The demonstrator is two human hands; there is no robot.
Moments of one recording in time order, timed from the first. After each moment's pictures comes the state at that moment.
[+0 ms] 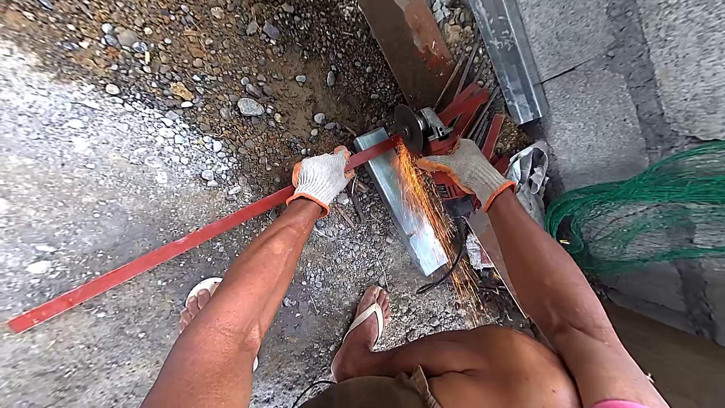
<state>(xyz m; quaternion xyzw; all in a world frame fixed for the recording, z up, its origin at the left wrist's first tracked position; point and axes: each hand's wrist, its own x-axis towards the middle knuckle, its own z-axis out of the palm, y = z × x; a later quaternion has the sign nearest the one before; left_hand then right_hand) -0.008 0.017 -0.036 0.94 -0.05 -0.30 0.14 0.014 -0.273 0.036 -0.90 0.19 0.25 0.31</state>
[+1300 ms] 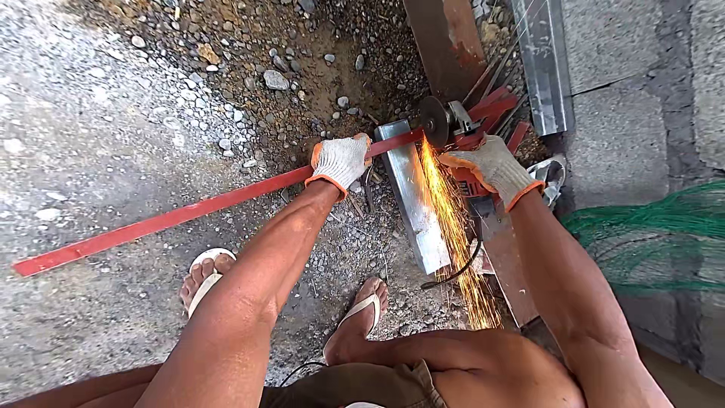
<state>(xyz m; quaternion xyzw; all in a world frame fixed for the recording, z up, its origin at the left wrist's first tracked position) -0.007 0.018 -0.039 0.94 -0.05 -0.30 0.17 0.024 -0.270 0.044 -0.91 0.17 0.26 0.29</state>
